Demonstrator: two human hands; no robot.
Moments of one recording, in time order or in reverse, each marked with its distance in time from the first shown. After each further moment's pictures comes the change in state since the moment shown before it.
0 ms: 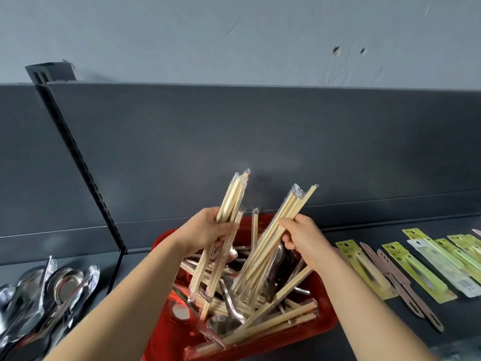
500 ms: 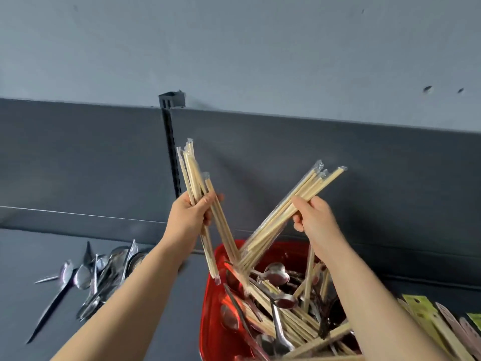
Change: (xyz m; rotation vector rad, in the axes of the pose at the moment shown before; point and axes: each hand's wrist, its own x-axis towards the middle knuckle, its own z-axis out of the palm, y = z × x) left_hand -0.079 0.010 -0.094 -0.398 0.809 0.148; right_hand -0.005 -0.092 0.099 0.064 -0.124 -0.315
